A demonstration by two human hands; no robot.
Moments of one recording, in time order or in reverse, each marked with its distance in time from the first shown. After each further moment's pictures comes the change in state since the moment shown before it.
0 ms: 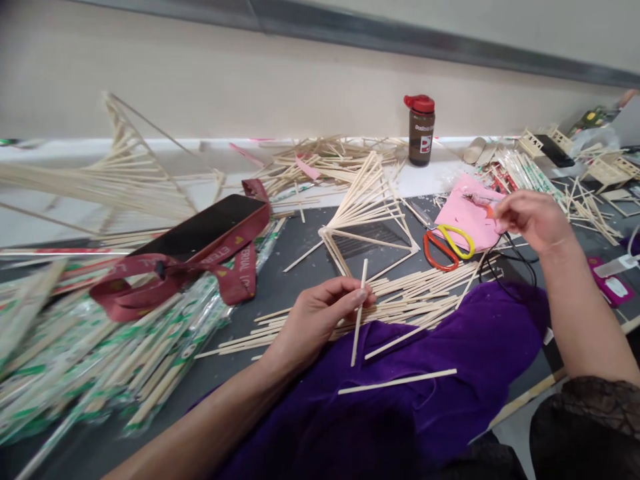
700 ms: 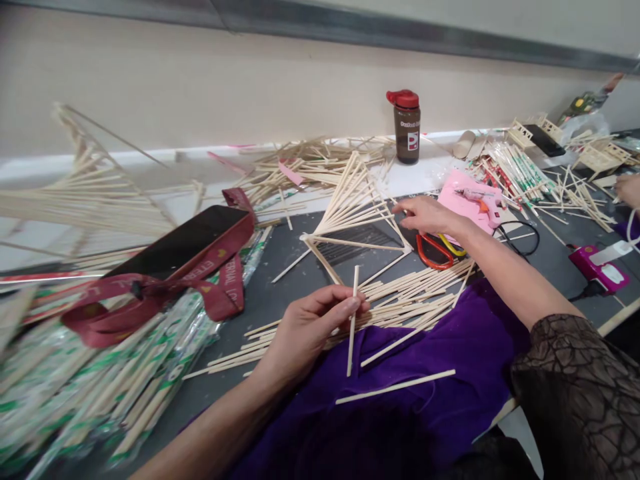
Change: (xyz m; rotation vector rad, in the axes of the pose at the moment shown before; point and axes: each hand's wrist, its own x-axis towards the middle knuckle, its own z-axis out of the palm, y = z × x) left_hand 0.000 -0.002 -0.004 0.032 -0.011 -0.015; right_hand 0.065 0.023 0.126 -0.622 -0.553 -0.231
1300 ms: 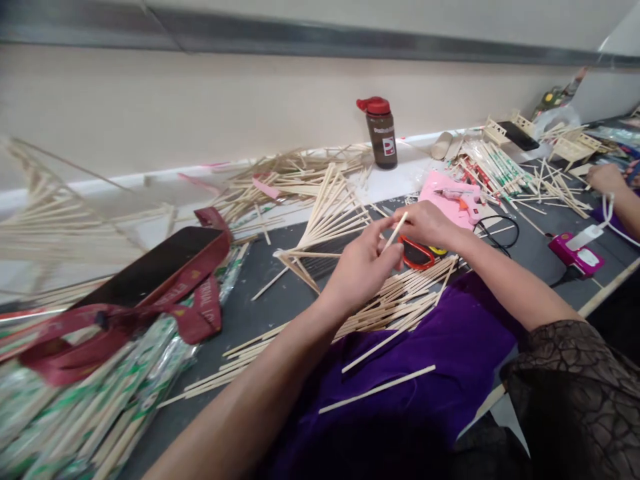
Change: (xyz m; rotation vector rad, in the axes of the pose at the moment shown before) left_hand 0.051 0.064 0.079 0.499 -0.078 0.356; right_hand -0.046 -0.001 -0.007 -0.120 0.229 -0.075
